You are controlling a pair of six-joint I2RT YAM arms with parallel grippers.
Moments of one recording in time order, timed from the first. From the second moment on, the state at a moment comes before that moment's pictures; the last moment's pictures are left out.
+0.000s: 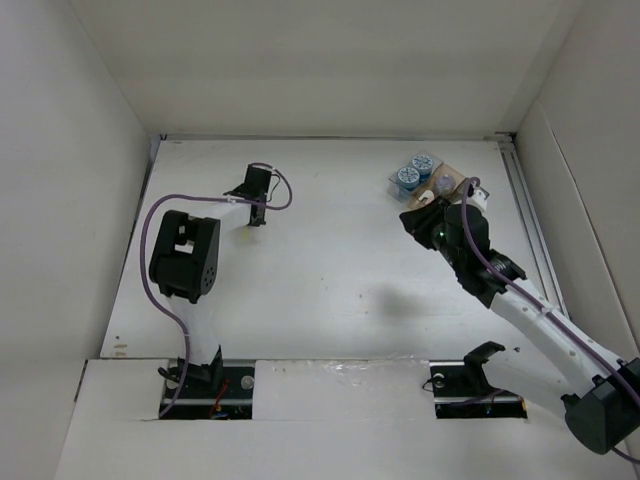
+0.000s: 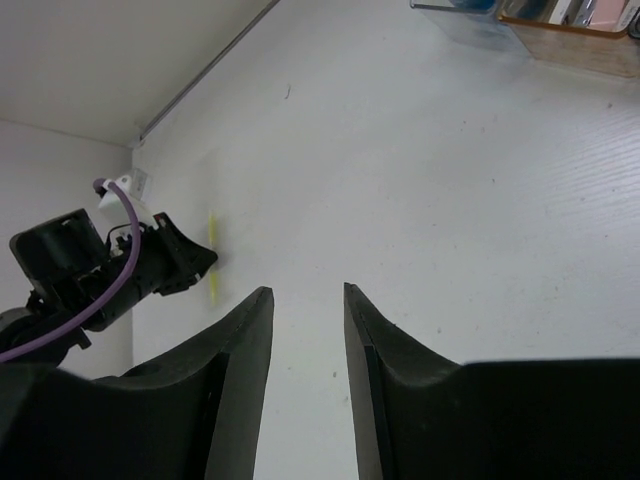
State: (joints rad) left arm -0.27 1.93 1.21 -0.25 -0.36 -0.08; right arm 0.50 0.96 0.77 -0.17 0.25 0.94
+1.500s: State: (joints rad) left arm -0.54 1.60 0.63 0.96 0.69 -0.85; right arm 0.58 1.27 0.83 0.01 -0.14 0.77
